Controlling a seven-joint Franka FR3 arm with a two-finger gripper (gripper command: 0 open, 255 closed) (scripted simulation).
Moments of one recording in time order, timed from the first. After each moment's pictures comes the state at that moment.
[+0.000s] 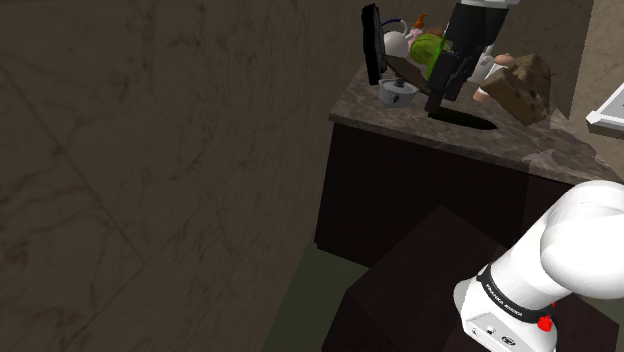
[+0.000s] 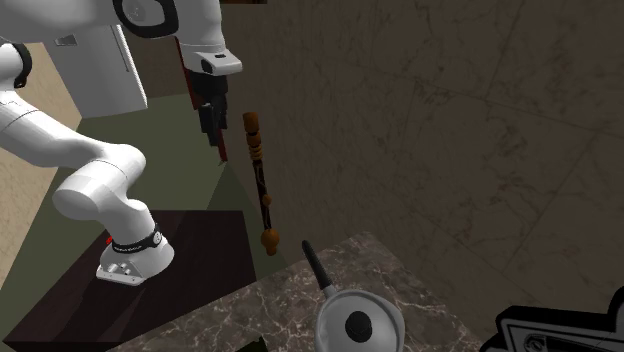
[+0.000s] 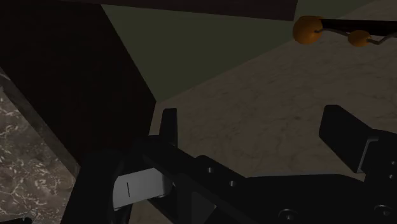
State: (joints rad) arm 0.02 -0.74 0.06 -2.31 0.06 1.52 -0.02
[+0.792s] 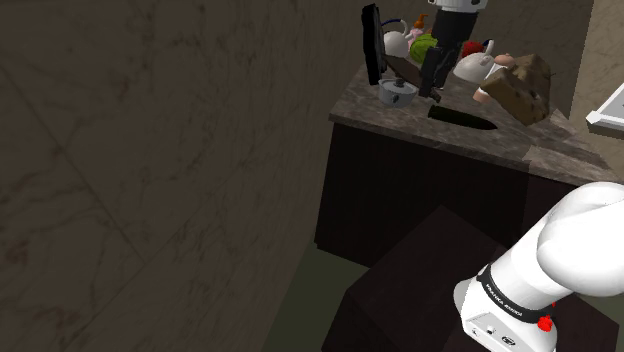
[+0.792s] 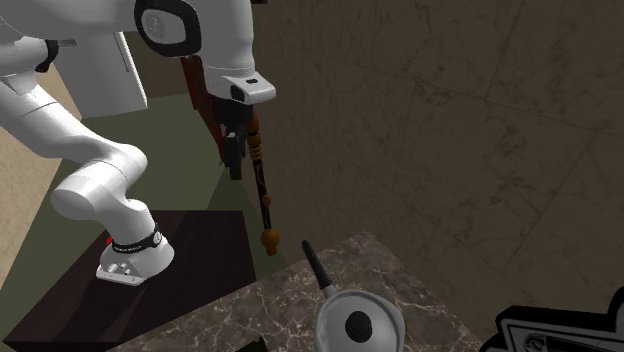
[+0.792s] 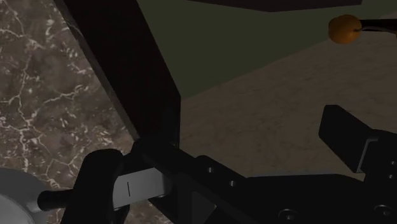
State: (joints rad) arm -0.03 -0.49 -0.10 -2.18 -0.07 1.62 -0.25
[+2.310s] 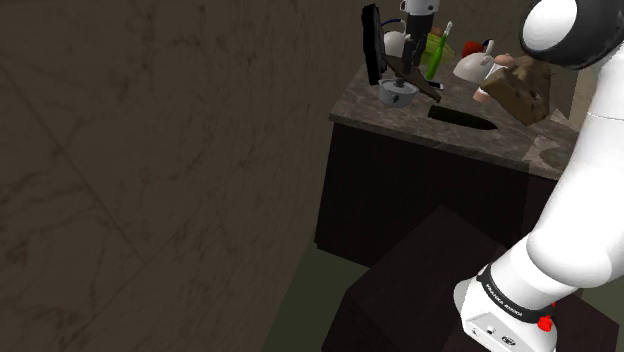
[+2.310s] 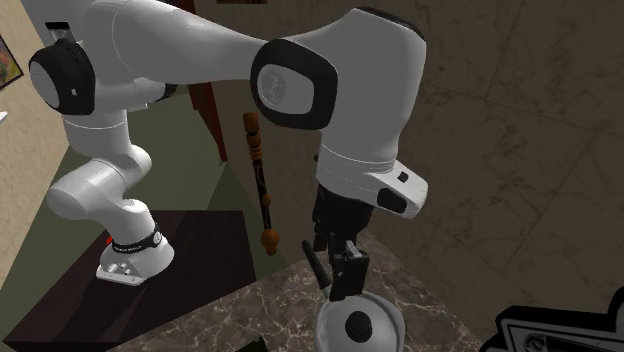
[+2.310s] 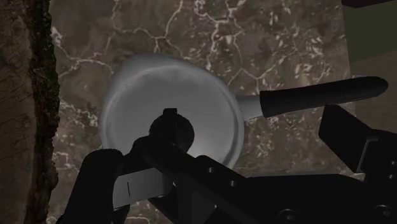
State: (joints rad) arm -0.19 0.37 -0.31 -1.34 -0.04 1.60 -0.72
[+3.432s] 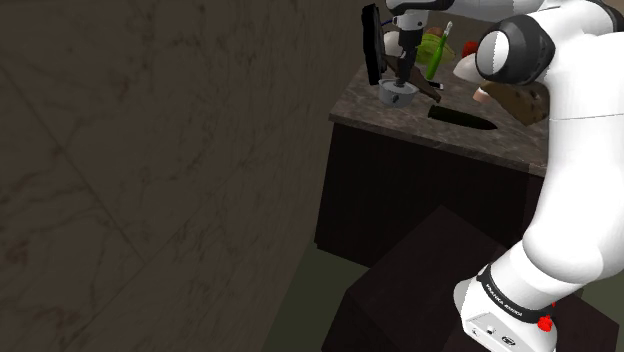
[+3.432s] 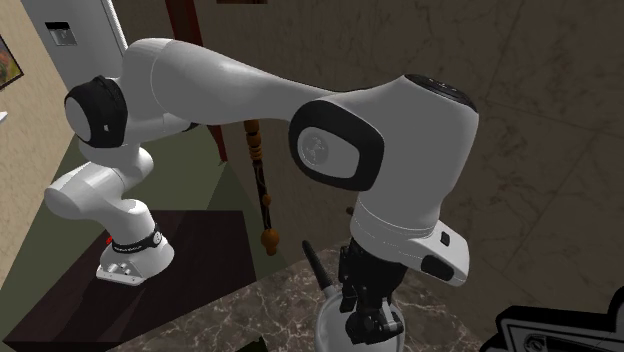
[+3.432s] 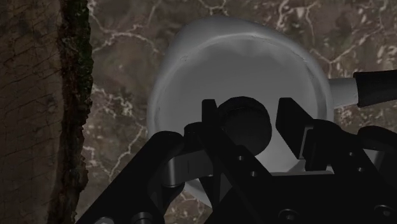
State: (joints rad) arm -0.27 0.60 -0.30 -1.10 0.00 1.60 -0.79
